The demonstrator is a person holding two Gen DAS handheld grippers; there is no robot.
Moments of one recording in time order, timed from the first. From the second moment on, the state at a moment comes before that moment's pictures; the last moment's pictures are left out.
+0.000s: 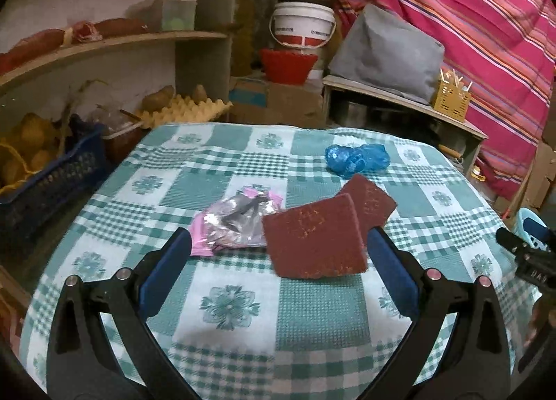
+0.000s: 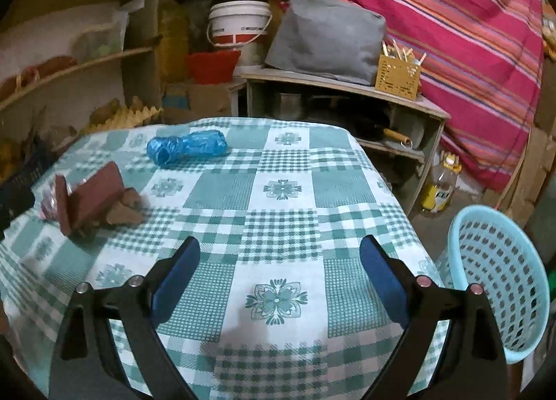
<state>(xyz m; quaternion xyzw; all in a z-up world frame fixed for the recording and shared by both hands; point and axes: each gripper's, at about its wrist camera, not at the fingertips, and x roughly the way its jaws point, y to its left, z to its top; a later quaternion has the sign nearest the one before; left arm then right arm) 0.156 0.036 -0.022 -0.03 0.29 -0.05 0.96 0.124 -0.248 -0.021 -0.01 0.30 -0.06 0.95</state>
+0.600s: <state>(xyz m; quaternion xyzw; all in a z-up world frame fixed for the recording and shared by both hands) 0.211 0.017 -0.057 -0.06 0.36 -0.12 0.92 0.150 -0.256 -0.036 0.00 0.33 -0.05 0.94</state>
